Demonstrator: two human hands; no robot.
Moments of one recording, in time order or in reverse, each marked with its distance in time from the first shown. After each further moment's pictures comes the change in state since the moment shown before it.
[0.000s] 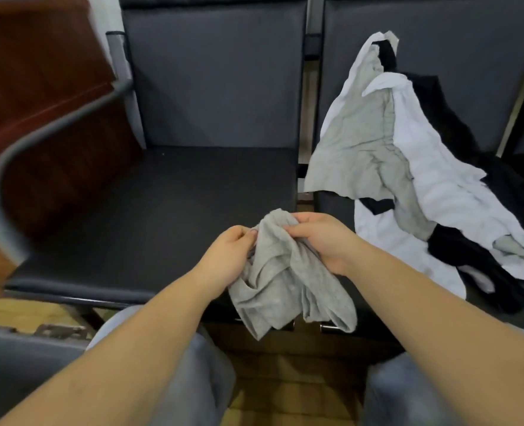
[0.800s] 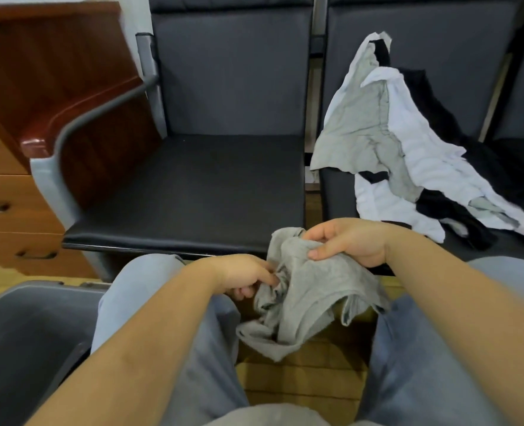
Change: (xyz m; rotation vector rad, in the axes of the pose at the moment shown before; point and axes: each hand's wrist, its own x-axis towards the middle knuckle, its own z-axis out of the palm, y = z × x) left_hand -0.085 -0.049 -0.018 0.324 -0.611 -0.224; right_hand -0.092 0.028 0.002 -0.307 -0.488 0.160
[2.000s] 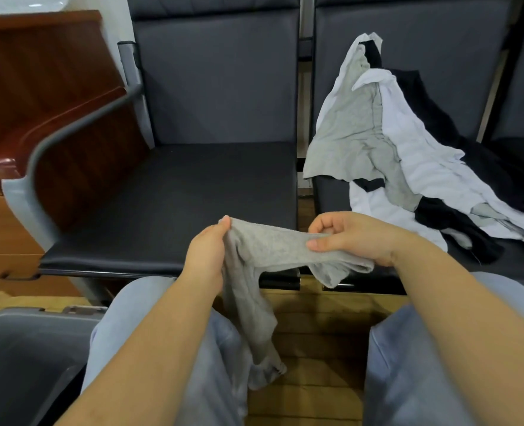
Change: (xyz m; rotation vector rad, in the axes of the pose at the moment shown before) left_hand 0.025 0.025 -0.028 -1.048 0.660 0.049; right_hand -0.006 -0.007 -0.024 -0.202 0.352 -0.194
